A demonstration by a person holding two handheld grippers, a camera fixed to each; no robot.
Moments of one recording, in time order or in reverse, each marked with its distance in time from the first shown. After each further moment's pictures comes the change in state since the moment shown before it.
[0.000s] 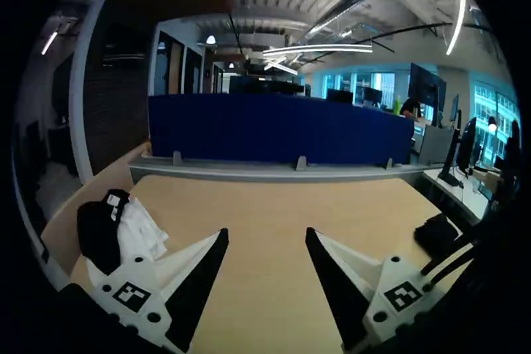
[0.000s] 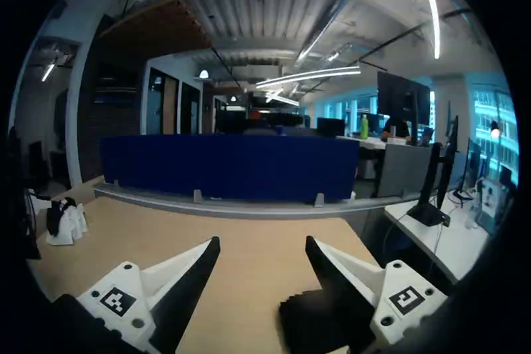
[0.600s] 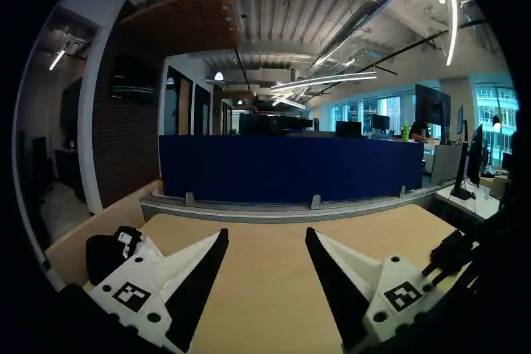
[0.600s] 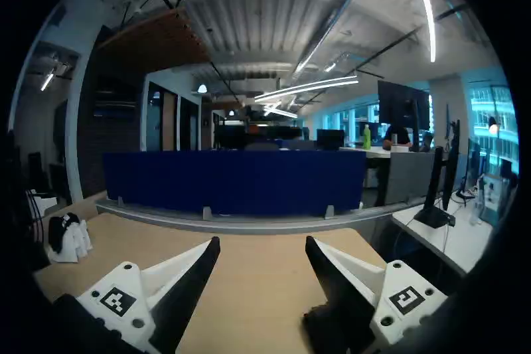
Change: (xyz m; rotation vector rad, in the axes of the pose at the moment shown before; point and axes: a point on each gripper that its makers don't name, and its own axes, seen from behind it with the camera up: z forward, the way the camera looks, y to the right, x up) left arm 0.044 -0.018 0.013 0.058 0.185 0.036; right arm 0.018 -0.048 0.012 -0.006 0.067 0.034
